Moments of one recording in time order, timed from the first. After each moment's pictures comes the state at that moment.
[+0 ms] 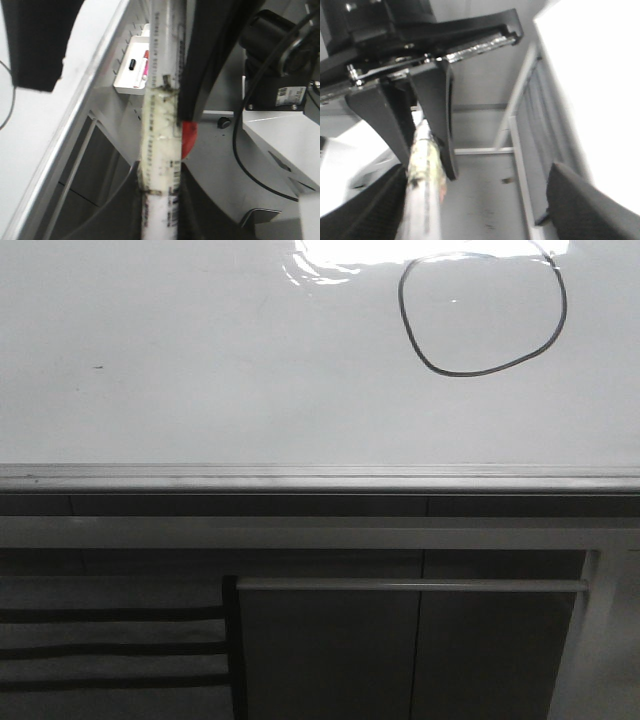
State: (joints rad) left arm -1.52 0.99 -0.93 0.44 0.61 -0.22; right arm 0.65 0.88 -1.04 0.70 0.92 -1.00
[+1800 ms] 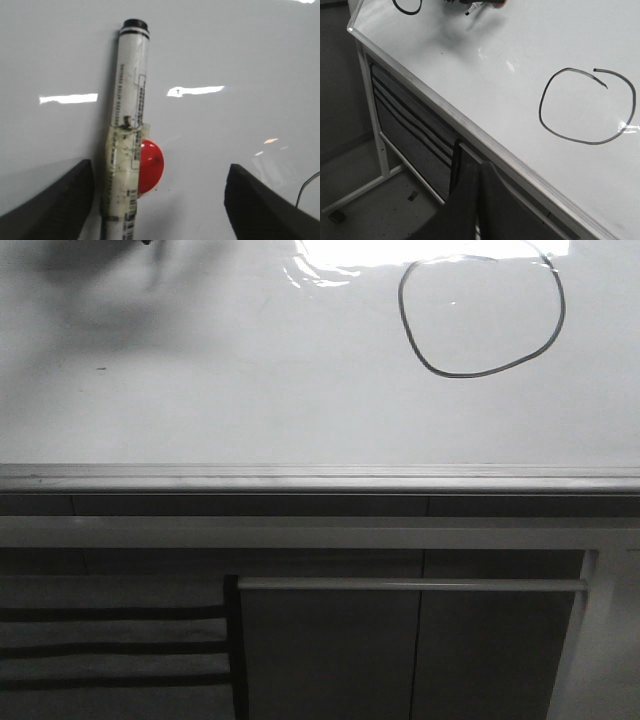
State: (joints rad) left arm -0.36 1.52 -1.09 0.93 -0.24 -1.14; right arm 0.39 0.40 -0.72 0.38 0.74 -0.55
